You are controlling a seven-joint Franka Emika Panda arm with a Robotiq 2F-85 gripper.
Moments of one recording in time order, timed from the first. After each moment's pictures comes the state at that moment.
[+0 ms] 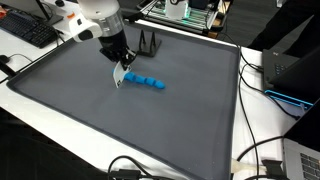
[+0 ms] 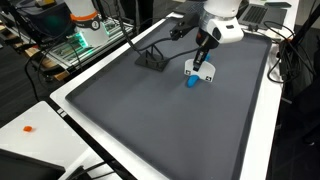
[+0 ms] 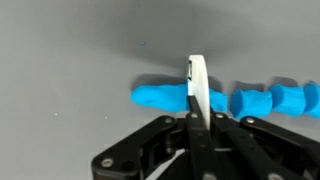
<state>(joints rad) 0.04 0.57 0.01 -1.74 -0.05 2.21 -0.08</state>
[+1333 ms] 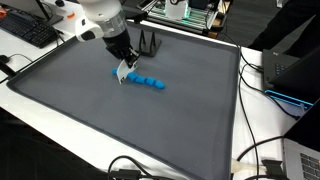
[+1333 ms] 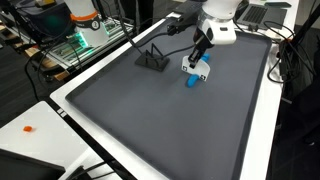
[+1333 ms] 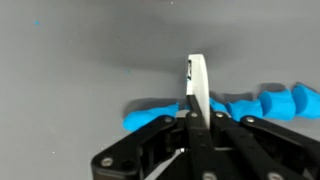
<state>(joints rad) 0.04 0.57 0.02 -1.74 -0.01 2.13 0.05</state>
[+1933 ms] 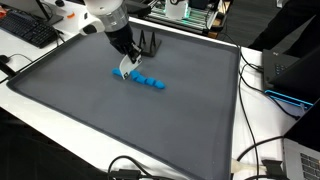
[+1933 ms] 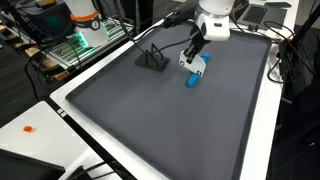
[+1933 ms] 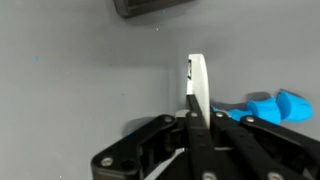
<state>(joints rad) 0.04 0.52 0.02 -1.79 0.03 2.09 0.12</state>
